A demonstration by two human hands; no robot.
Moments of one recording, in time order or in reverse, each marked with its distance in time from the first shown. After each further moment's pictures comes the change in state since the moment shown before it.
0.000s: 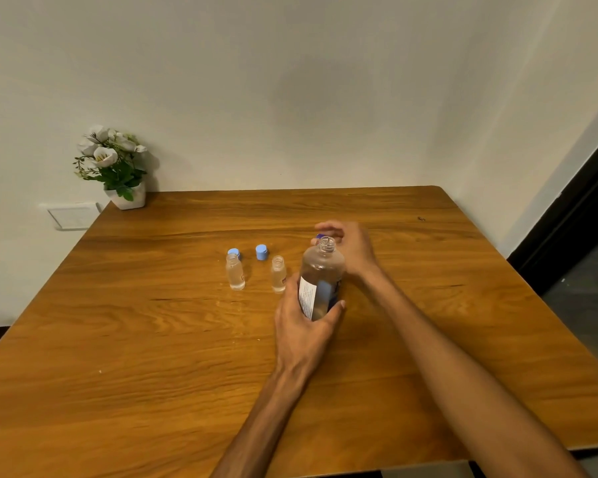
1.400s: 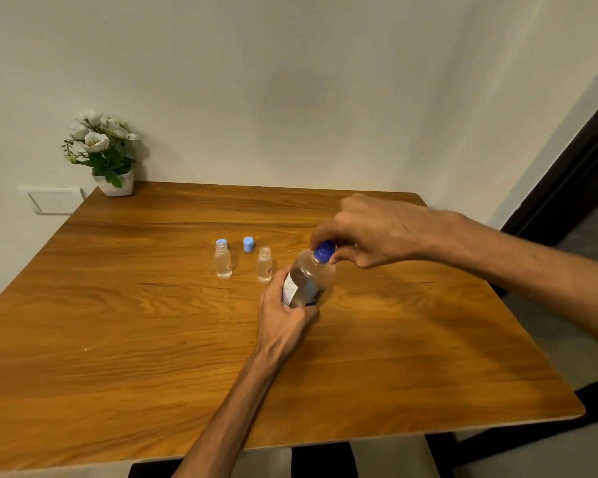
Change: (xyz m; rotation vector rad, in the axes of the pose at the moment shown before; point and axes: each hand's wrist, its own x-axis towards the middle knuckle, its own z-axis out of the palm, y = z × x) left_hand -0.005 0.013 -0.015 -0.190 -0.154 -0.060; right_hand -0.018 -0.127 -0.069 -1.002 -0.517 -0.575
